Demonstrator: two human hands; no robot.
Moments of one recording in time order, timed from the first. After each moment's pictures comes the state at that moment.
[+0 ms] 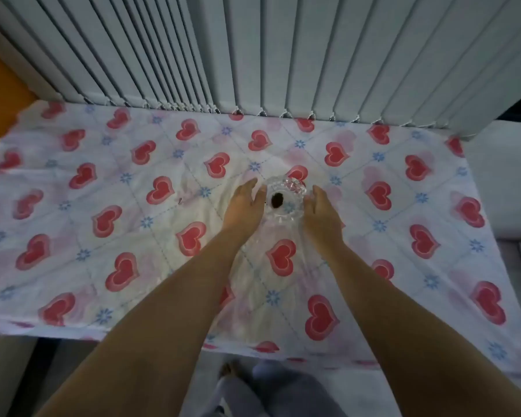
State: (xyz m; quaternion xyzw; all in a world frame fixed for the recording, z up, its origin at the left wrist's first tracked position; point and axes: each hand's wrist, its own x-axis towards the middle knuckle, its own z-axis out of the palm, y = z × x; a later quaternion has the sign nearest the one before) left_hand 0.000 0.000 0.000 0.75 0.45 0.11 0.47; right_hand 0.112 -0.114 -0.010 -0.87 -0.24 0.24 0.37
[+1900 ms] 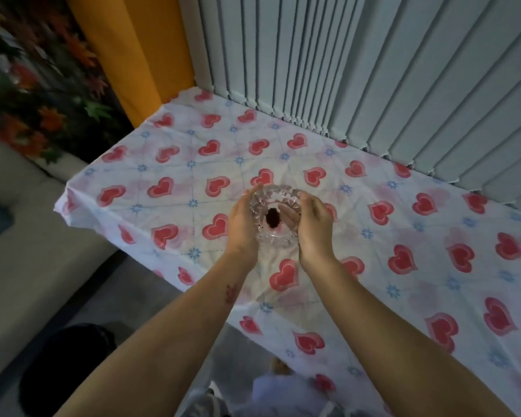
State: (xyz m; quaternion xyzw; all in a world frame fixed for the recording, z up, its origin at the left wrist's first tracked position) left_hand -0.167 -0.031 0.059 0.33 0.50 0.44 0.67; right_hand -0.063 -0.065 0.069 -0.61 -0.19 0.45 0.62
